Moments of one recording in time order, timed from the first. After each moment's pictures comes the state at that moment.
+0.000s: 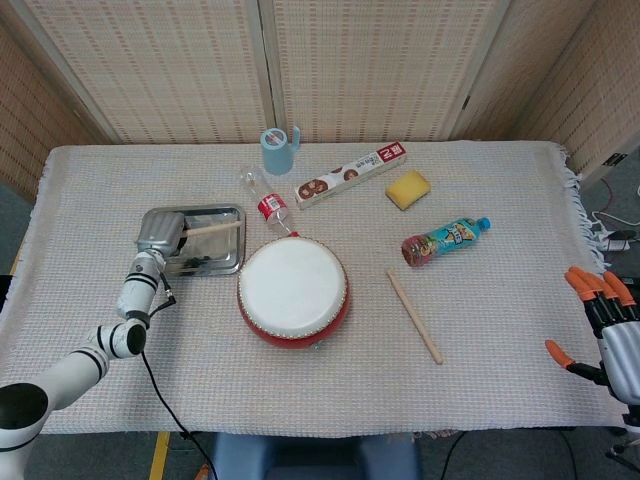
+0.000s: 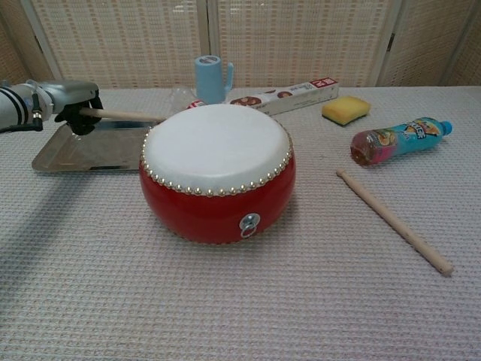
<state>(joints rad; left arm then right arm) -0.96 -1.67 -0.23 -0.72 0.84 0.59 0.25 0.06 -1.00 0.05 -1.61 -1.65 1.62 0.24</state>
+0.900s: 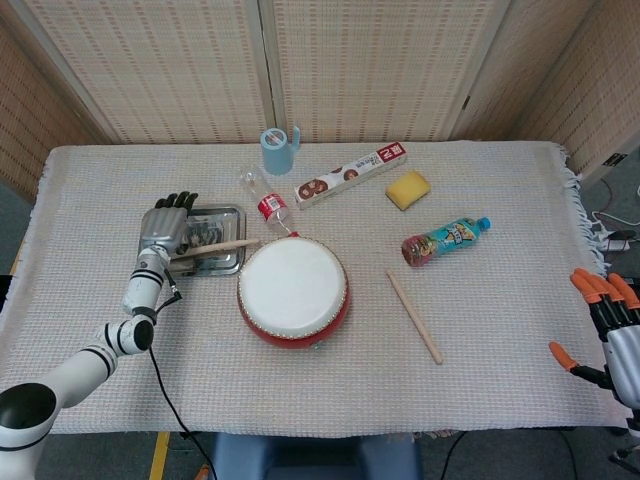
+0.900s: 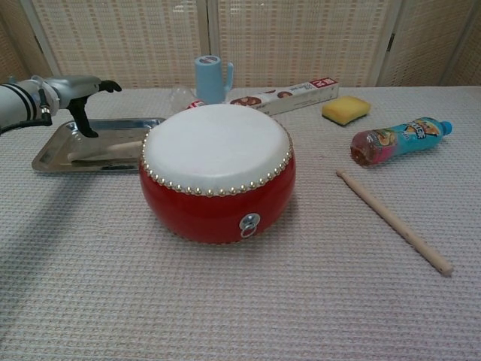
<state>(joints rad) -0.96 -1.69 -0.29 -0.71 0.83 0.62 0.25 0.04 -1.00 0.05 -1.62 -1.65 1.64 0.24</state>
